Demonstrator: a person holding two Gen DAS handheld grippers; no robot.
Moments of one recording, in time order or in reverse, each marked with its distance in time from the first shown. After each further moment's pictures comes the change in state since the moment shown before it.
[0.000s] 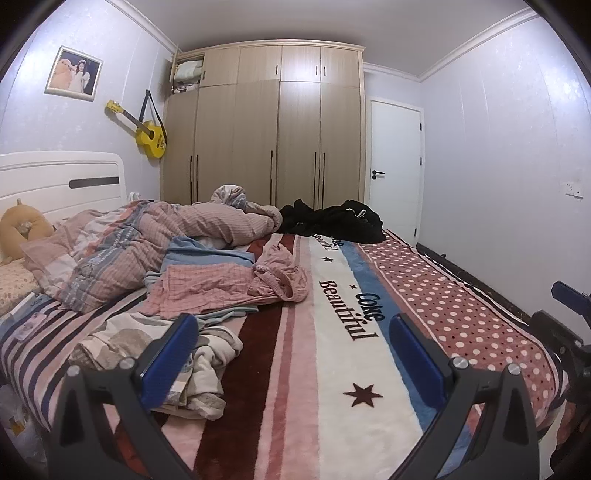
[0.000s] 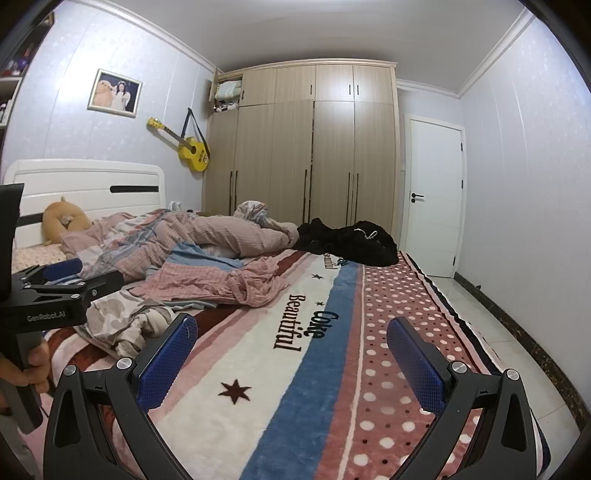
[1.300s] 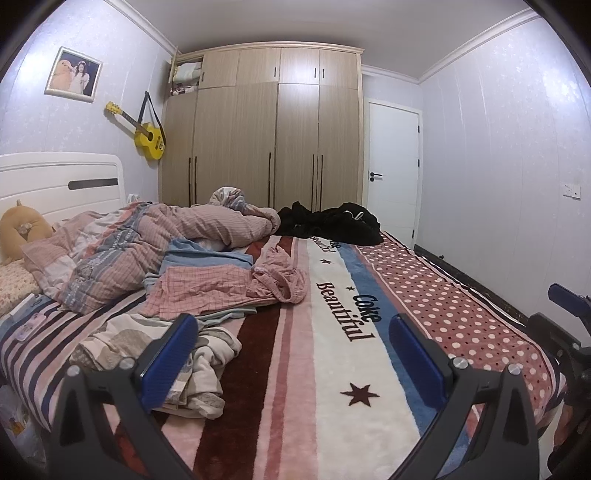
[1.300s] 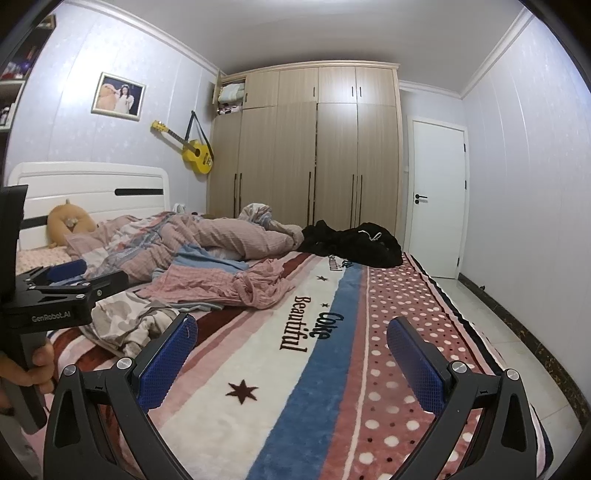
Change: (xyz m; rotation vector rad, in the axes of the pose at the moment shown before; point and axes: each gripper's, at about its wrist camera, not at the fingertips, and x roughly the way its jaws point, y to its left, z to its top) left arm -0.005 -0.004 0.001 -0.001 -0.005 0.000; right arm -0.005 0.004 0.000 0.003 -0.008 0.012
